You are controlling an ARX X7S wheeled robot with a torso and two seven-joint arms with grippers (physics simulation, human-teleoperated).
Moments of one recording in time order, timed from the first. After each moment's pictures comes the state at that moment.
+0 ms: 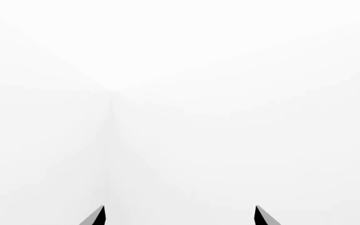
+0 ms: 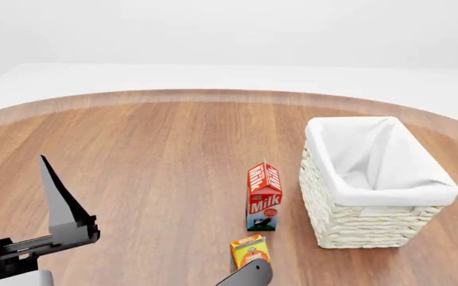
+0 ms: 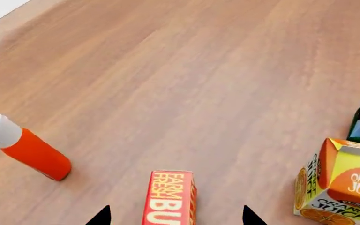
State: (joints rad) left arm 0.19 -0.47 0.05 0.65 0.01 0.20 -0.60; right arm 0.86 0.40 -1.46 -0.88 1.64 0.35 1.45
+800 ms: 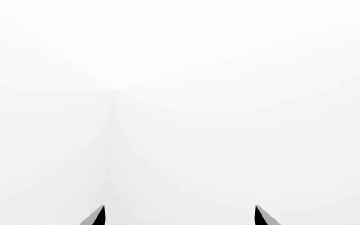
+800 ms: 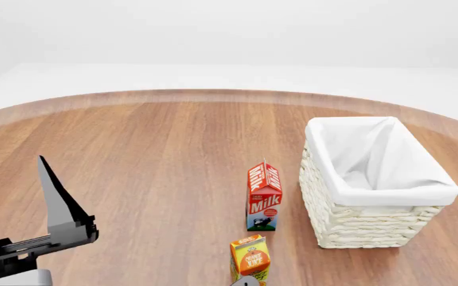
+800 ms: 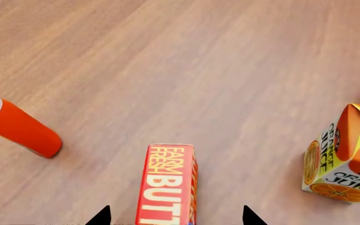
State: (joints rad) left arm 0.19 -0.48 0.05 0.63 0.00 0.21 -0.61; right arm 0.78 0.39 -1.52 -0.80 1.59 0.36 1.41
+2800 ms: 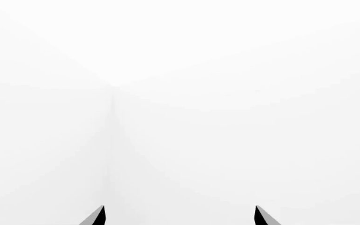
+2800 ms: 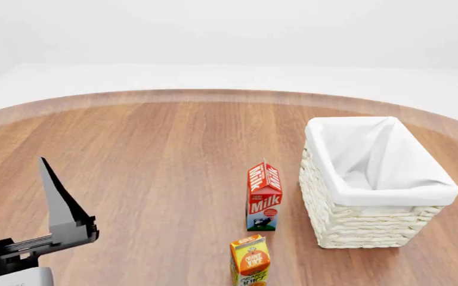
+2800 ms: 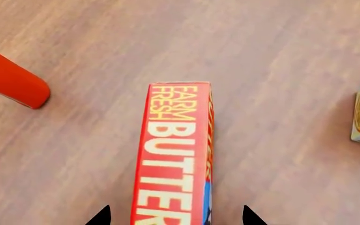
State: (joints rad) left arm 0.18 -0.48 0.06 0.60 -0.02 0.23 -0.62; right arm 0.67 0.36 -1.58 -0.59 1.57 0.36 1.25
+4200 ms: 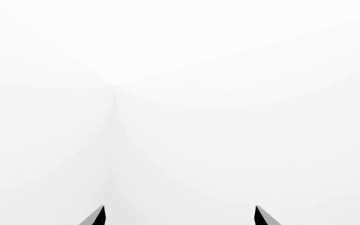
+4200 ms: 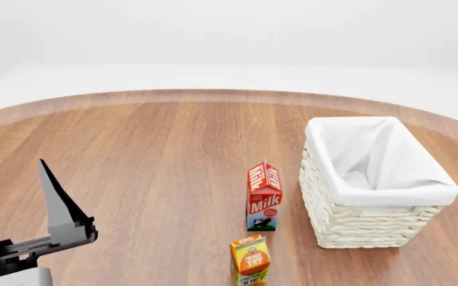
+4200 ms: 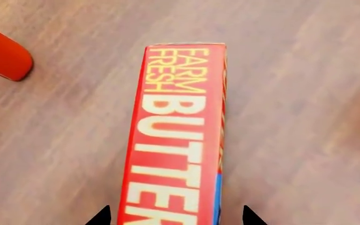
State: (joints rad) left arm 0.19 -0.49 0.06 0.59 -0.02 0.24 -0.63; right arm 0.63 0.33 -1.61 -0.42 1.54 0.38 1.11
